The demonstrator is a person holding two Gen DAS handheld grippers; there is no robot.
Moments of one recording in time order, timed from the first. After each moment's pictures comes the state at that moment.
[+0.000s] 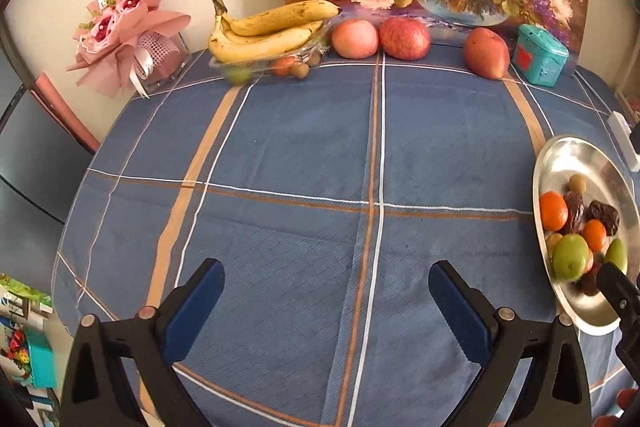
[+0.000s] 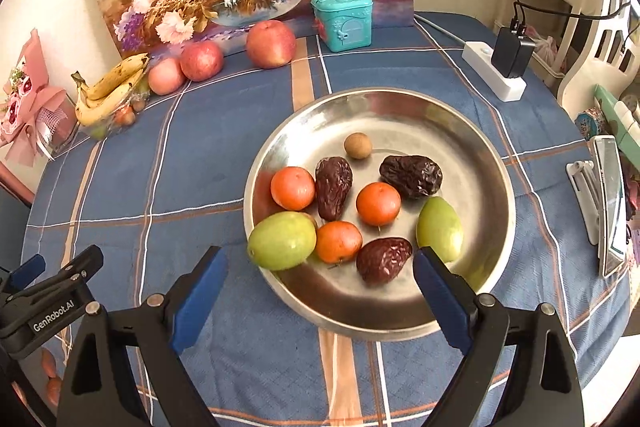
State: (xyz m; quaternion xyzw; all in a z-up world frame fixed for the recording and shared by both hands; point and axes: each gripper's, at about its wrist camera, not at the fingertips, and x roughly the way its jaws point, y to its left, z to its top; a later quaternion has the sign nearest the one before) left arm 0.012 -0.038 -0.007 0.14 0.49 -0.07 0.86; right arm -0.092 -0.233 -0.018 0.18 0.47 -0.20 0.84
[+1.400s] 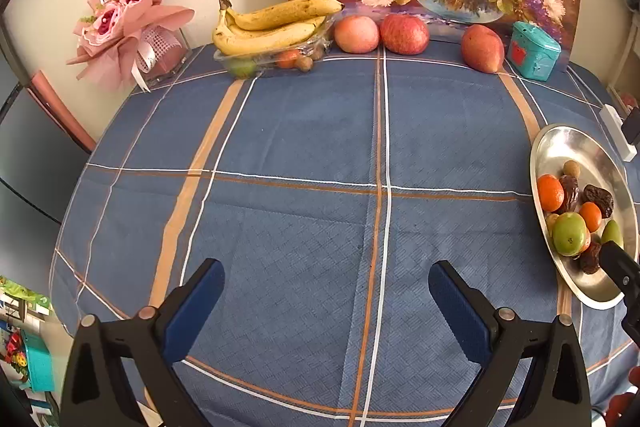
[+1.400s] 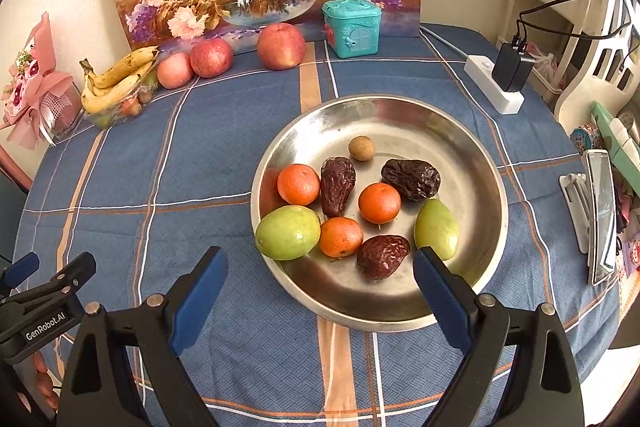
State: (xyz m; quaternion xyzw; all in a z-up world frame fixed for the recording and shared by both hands) left arm 0.000 -0.018 -0.008 0.13 0.49 -0.09 0.86; right arm -0.095 -0.222 -0.014 0.15 0.47 -0.19 0.85
